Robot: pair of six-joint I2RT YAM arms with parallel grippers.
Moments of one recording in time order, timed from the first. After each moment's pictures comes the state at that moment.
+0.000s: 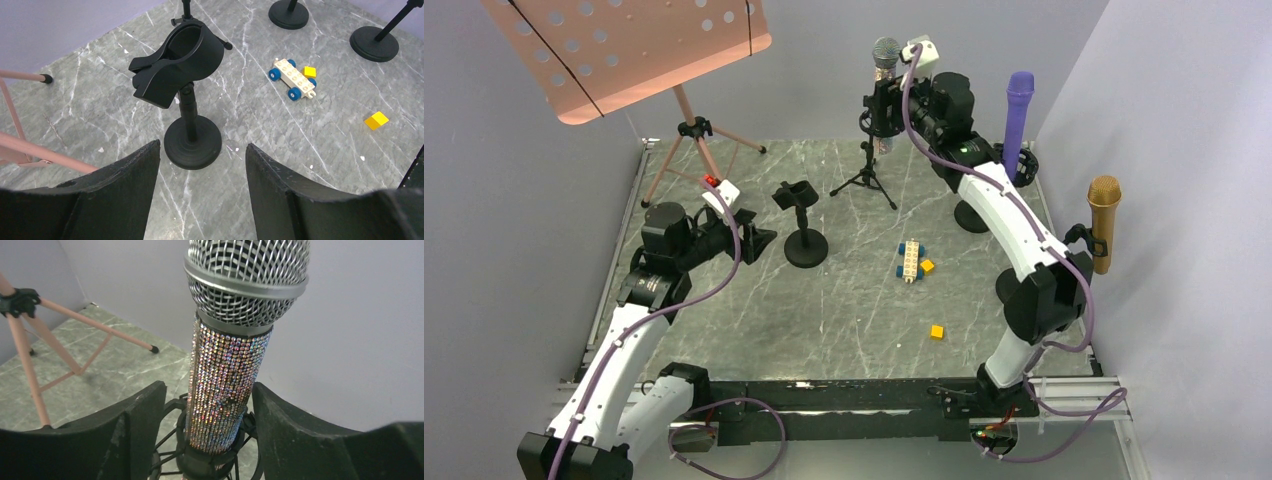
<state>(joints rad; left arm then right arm) -0.20 0.84 0.79 -0.17 0.55 0.10 0.40 1.72 1.74 -0.05 -0.12 -0.03</state>
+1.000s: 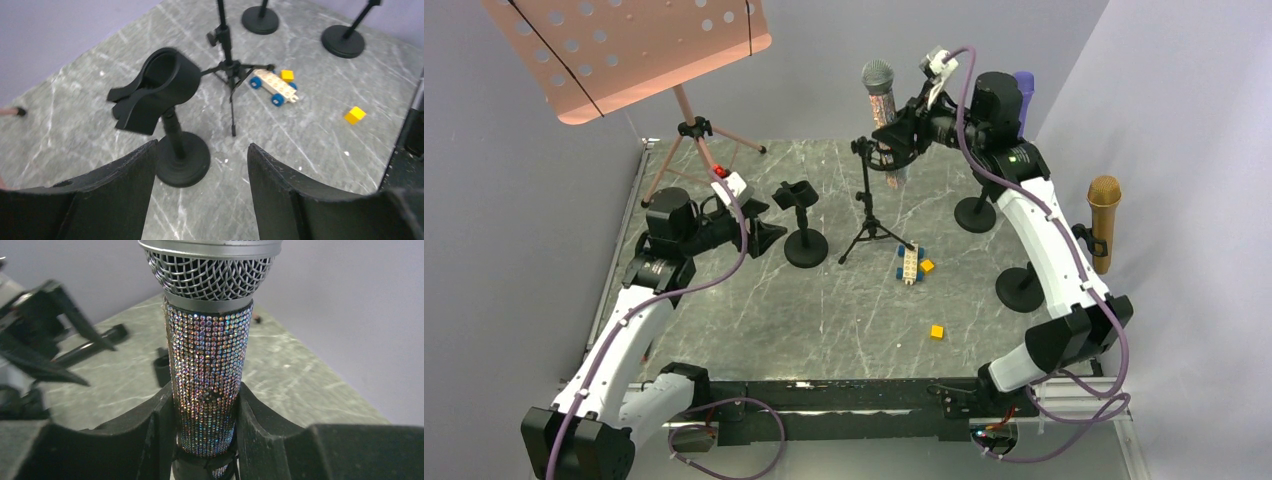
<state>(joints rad) -0.21 0.95 0.86 -0.12 0.72 0.14 0.31 1.50 1.71 -0.34 -0.71 -0.01</state>
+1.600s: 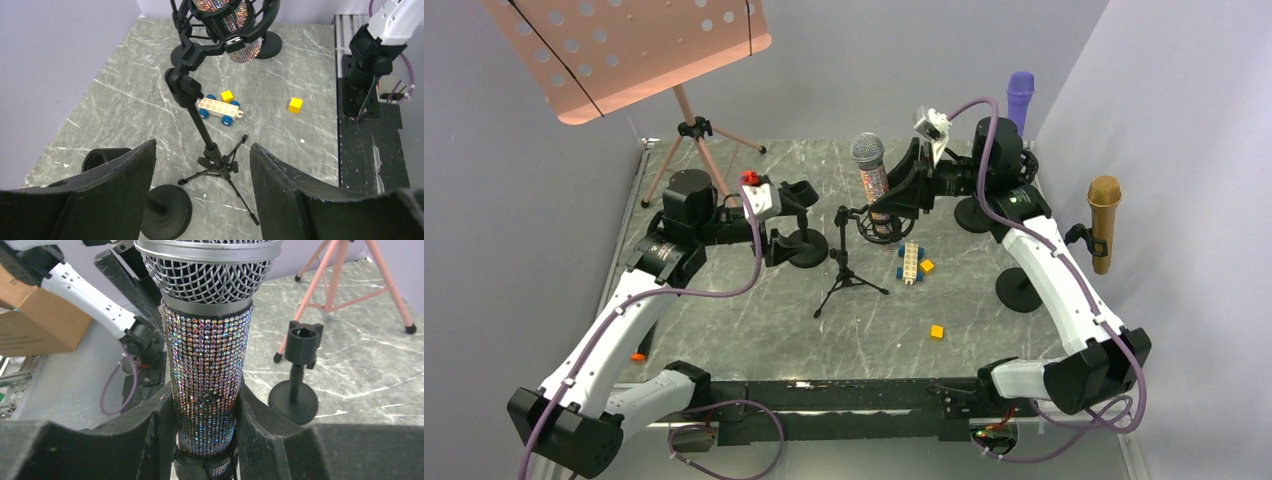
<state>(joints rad) -0.37 1.03 1.06 -0.26 0.93 0.33 0.33 1.33 1.39 -0.22 -1.18 0.06</state>
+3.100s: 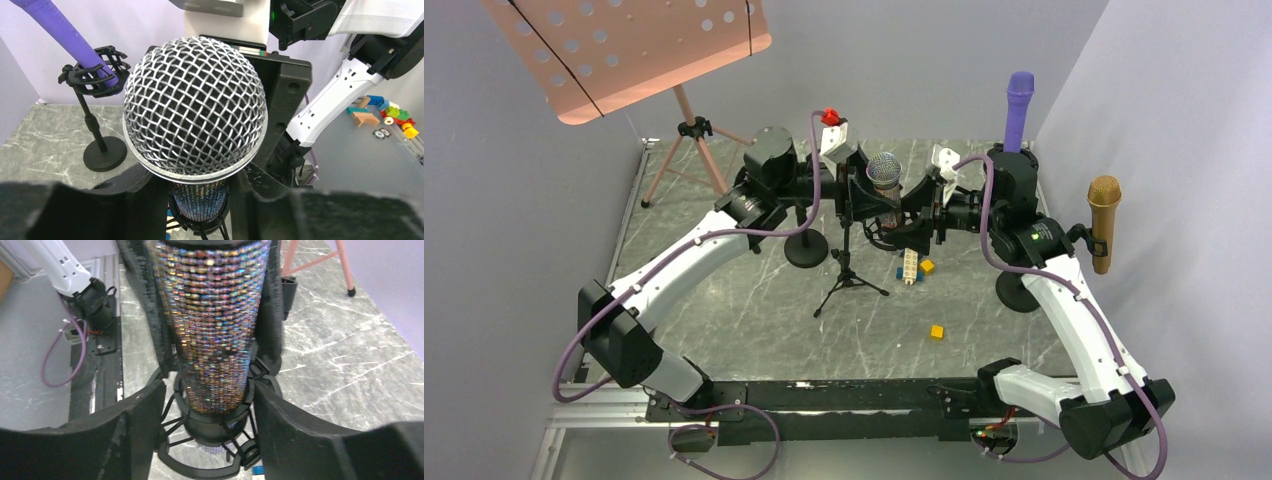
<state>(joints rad) -0.70 1.49 1.43 0.21 0.92 -0.18 0.33 1.09 1.21 -0.46 -0.97 -0.26</state>
